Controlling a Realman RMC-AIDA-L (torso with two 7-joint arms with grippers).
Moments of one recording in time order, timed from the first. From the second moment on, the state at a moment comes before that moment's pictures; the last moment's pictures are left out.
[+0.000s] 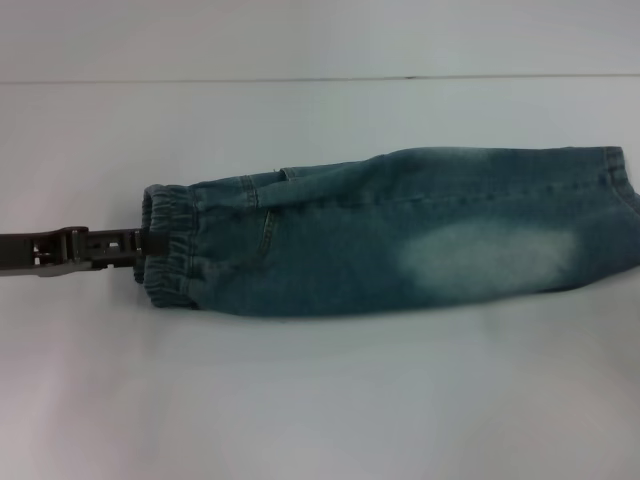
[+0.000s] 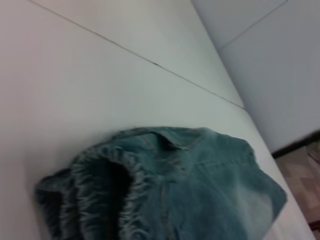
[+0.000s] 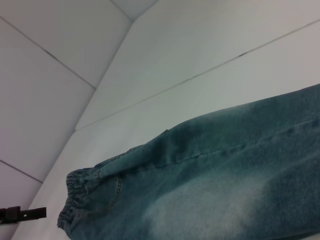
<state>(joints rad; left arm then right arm) -0.55 -1.99 0.44 0.72 2.31 1.68 -2.18 0.32 1.86 -0.39 -0.69 -2.14 -1.75 1.99</state>
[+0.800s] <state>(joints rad) -0.59 -1.98 0.47 0.77 2.44 1.56 -2.26 0.33 1.86 -0.40 -0.69 -2.14 -1.75 1.97</state>
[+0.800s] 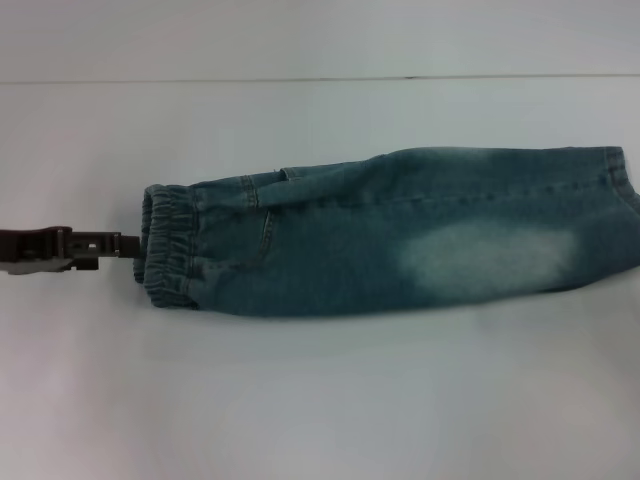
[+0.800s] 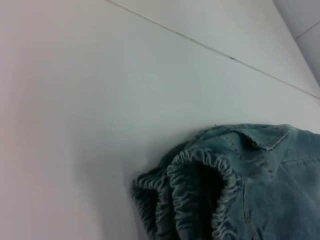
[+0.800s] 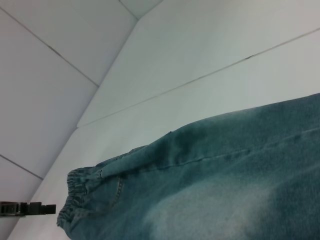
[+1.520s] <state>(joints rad) -0.67 -1.98 0.59 0.67 2.49 1.49 -2.34 0.36 1.88 -0.40 -0.69 -2.16 -1.74 1.97</state>
